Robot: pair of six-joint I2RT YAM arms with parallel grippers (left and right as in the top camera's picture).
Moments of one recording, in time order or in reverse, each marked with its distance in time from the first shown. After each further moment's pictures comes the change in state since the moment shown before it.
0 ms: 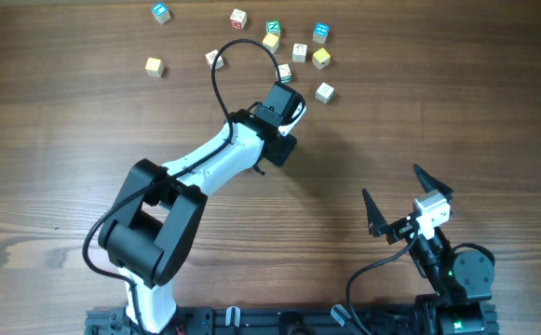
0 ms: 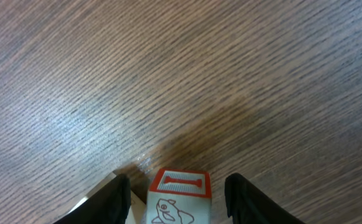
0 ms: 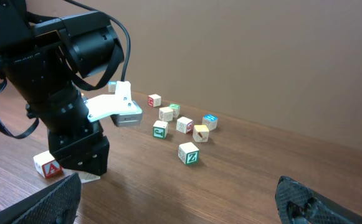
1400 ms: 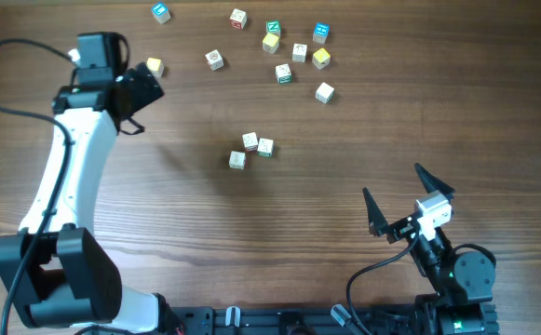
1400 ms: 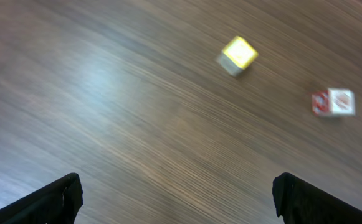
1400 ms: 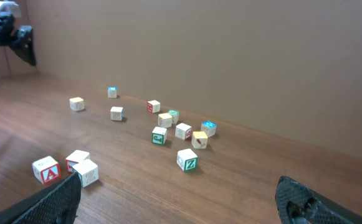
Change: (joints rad) left arm 0.659 -0.299 0.054 -0.167 -0.060 -0.507; right arm 0.000 0.000 0.000 0.024 0.000 0.000
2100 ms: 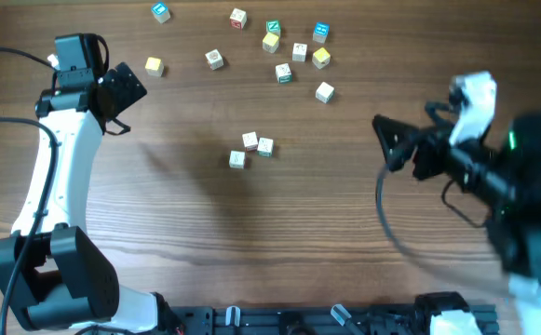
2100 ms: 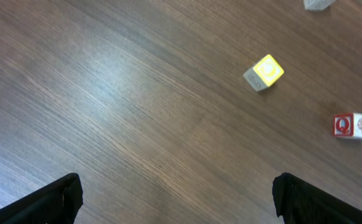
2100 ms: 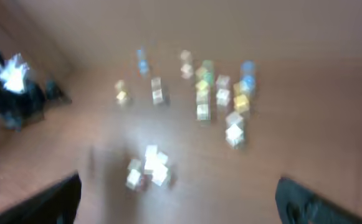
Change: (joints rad) left arm 0.066 0.000 0.001 -0.003 0.001 -0.012; right arm 0.000 0.993 1.249 -0.885 -0.082 0.246
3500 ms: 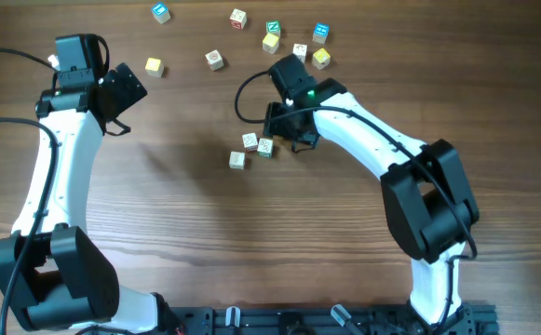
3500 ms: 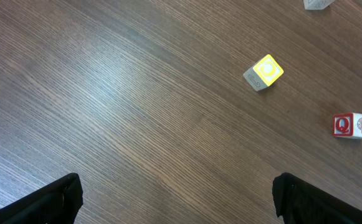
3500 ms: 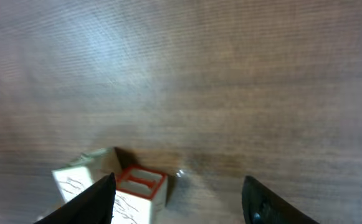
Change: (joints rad) left arm 0.000 0.000 0.000 0.003 0.000 0.000; right arm 0.477 1.085 0.303 0.123 0.346 0.523
